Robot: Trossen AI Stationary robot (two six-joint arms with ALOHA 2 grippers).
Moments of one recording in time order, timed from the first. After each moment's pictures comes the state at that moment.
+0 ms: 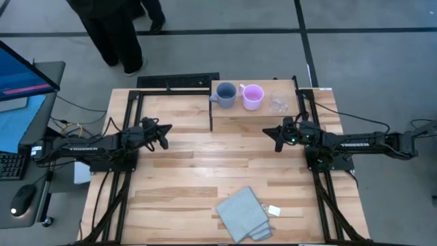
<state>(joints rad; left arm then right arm) 0.20 0.49 0.06 0.14 -0.45 -0.40 -0.29 0.73 0.01 0.51 0.00 0.47</state>
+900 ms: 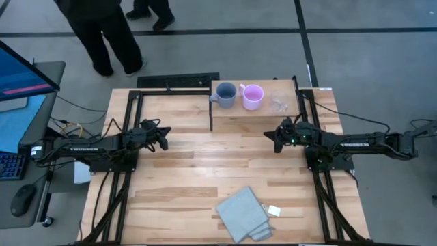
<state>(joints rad) 0.20 0.49 0.01 0.09 -0.45 -0.51 -0.30 0.73 0.01 0.37 0.00 0.52</state>
